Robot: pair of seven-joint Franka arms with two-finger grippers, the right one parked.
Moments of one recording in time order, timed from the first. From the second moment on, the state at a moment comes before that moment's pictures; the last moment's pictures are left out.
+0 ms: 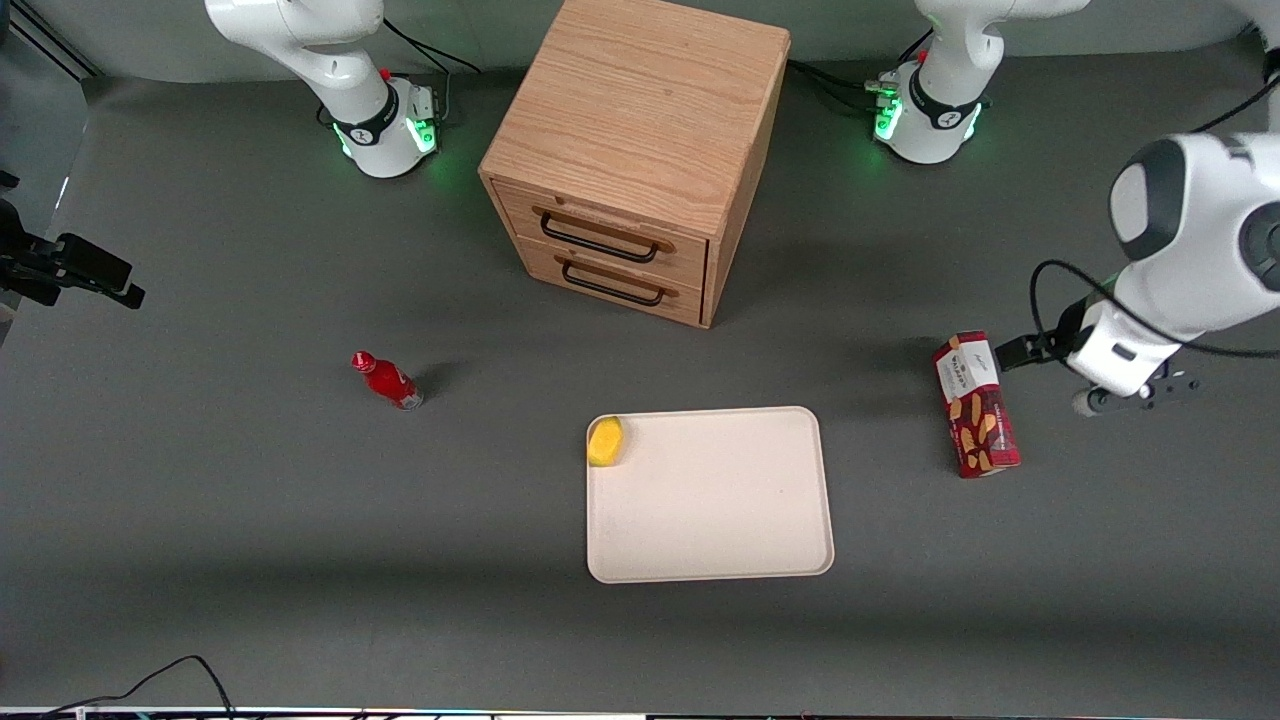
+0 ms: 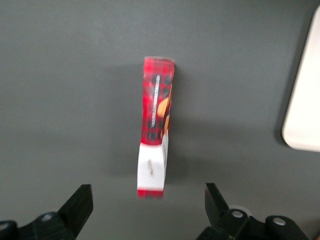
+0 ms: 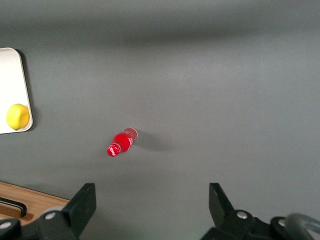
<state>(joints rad) -0.01 0.15 -0.02 -1.98 -0.01 2.05 -0.20</state>
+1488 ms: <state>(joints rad) 0.00 0.33 -0.02 -2.14 -0.01 2.50 -0.20</state>
